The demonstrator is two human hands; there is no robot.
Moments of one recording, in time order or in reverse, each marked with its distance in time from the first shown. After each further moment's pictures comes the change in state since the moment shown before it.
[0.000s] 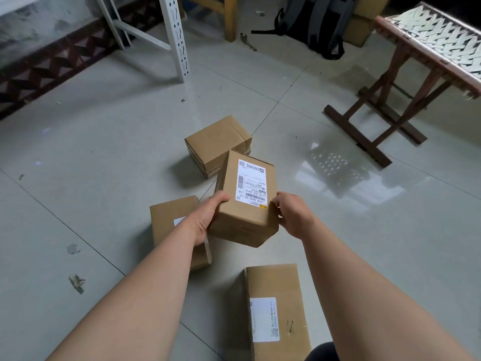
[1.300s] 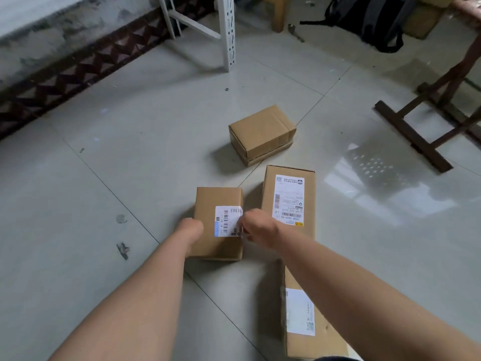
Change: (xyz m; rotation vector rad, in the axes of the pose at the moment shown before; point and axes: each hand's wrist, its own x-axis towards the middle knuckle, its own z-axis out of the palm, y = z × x) left_hand -0.006 -0.079 -0.107 0.216 0.474 -0.183; right_hand -0.016 0.038 0.142 -0.646 -0.432 0.015
